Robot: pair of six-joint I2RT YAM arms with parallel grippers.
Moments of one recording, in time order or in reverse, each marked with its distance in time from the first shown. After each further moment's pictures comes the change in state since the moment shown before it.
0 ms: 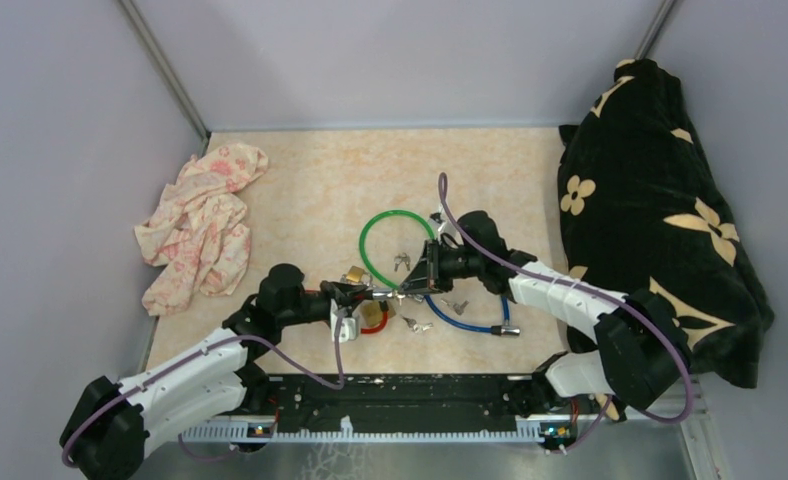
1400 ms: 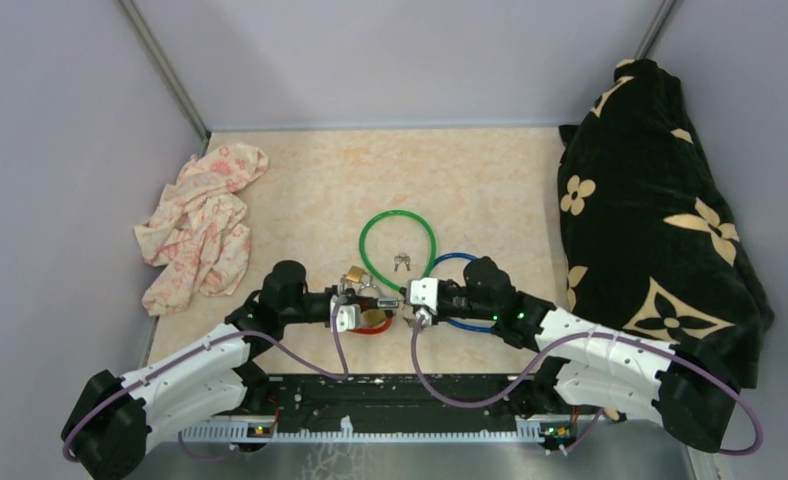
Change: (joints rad) left arm -0.001 0.040 0.031 -0.030 0.111 -0.256; right arm 0.299 -0.357 -0.240 0.157 0.310 -1.418
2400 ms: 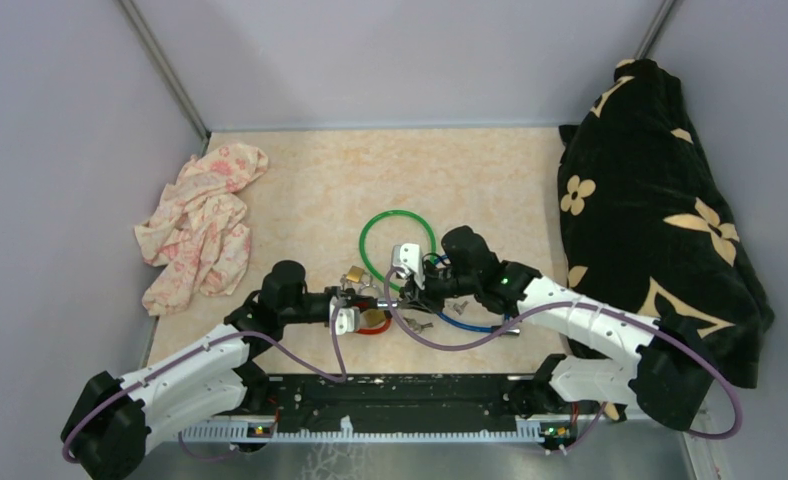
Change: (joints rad) left arm -0.002 -0.008 0.000 -0.004 0.008 0.042; right arm -0.062 0.186 0.299 -0.366 -0.142 0.178
